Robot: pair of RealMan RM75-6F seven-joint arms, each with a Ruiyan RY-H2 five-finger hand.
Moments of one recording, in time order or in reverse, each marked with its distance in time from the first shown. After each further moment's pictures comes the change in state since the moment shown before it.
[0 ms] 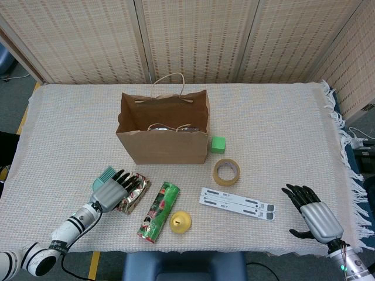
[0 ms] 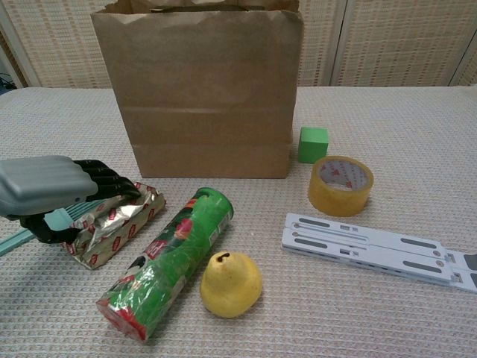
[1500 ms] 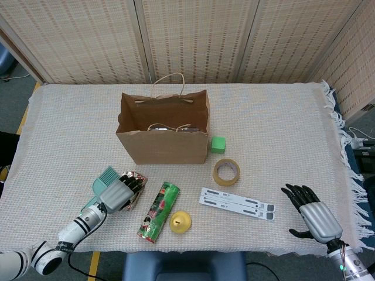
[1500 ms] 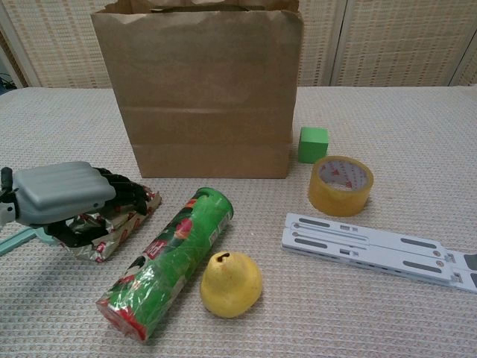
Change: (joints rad) left arm 0.022 -0.101 0.010 0.144 0.144 0.069 -0.135; right arm 0.000 -0.006 0.003 -0.002 0.002 0.001 -0.018
